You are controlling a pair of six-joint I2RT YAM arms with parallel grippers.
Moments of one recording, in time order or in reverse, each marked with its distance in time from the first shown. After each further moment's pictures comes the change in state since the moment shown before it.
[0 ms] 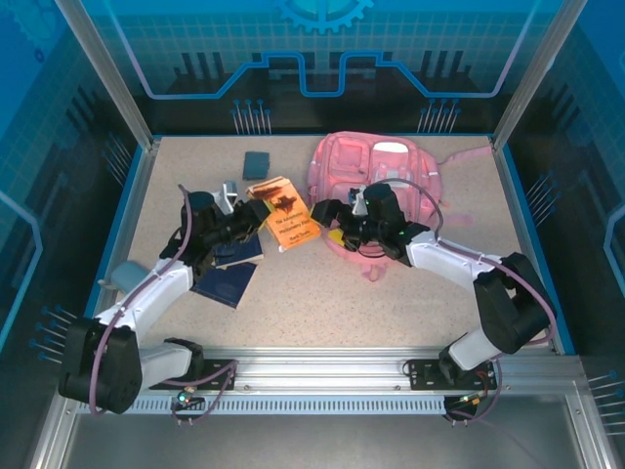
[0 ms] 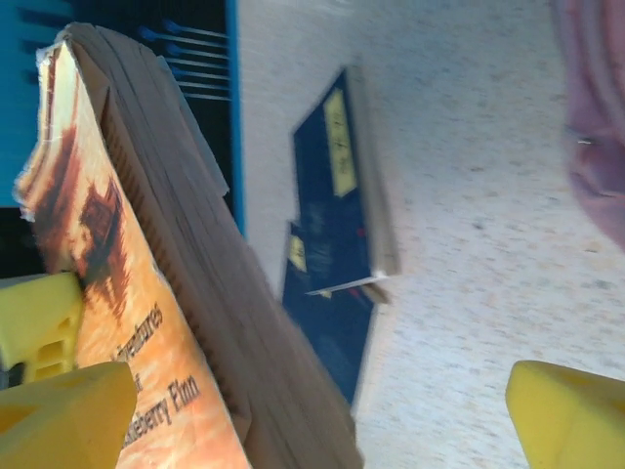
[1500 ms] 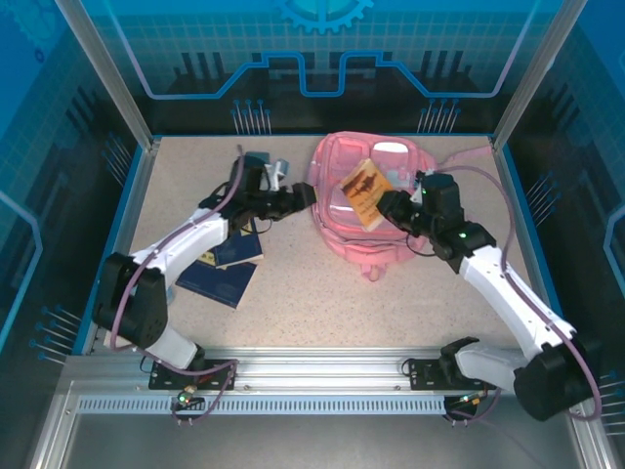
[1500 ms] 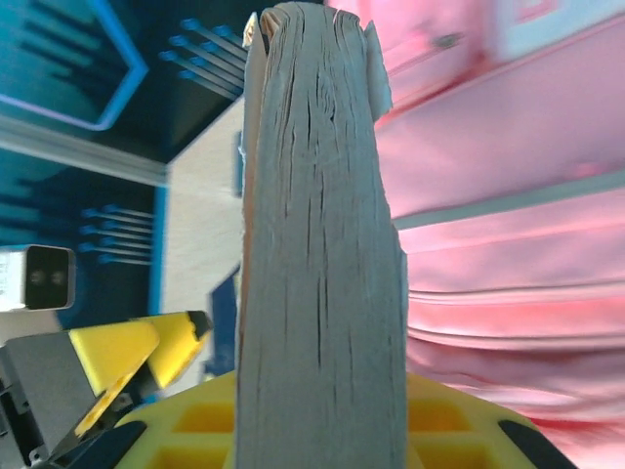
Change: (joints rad) left arm -0.210 0.409 0.499 -0.440 -0.059 0.483; right arm -0.226 -0.410 0.066 -0.570 0.318 -0.285
